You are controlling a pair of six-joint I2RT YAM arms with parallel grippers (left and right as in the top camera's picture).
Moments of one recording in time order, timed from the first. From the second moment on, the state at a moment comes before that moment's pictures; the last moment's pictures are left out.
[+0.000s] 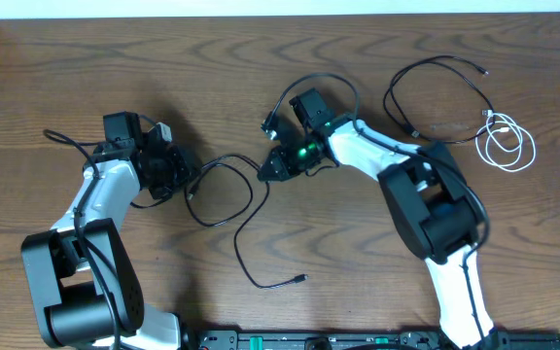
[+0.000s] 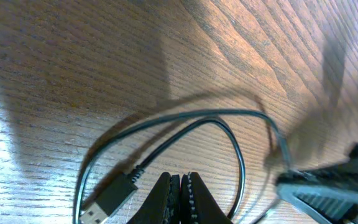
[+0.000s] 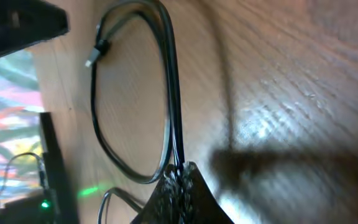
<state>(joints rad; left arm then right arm) 0.21 1.69 0.94 -0.53 0.49 -0.32 0.56 2.27 1.53 -0.43 -0.83 0.15</state>
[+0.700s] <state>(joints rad) 0.21 1.69 0.94 -0.53 0.49 -0.32 0.58 2.13 1.53 -0.44 -0.73 0.08</state>
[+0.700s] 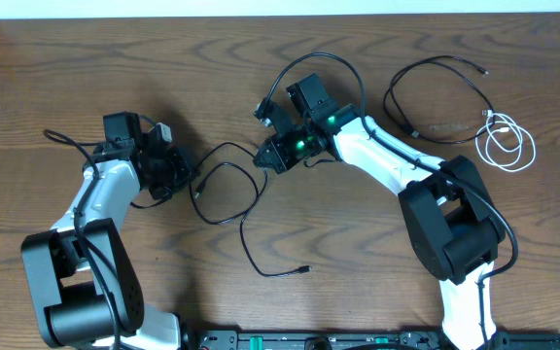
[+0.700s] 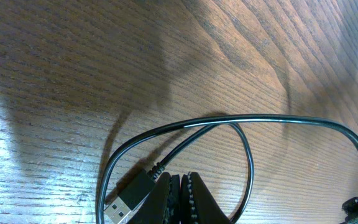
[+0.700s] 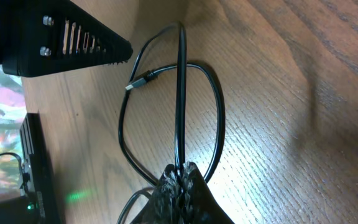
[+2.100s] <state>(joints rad) 0.17 1.69 0.93 -0.55 0.30 -0.44 0.61 2.13 1.52 -0.14 -0.81 0.06</state>
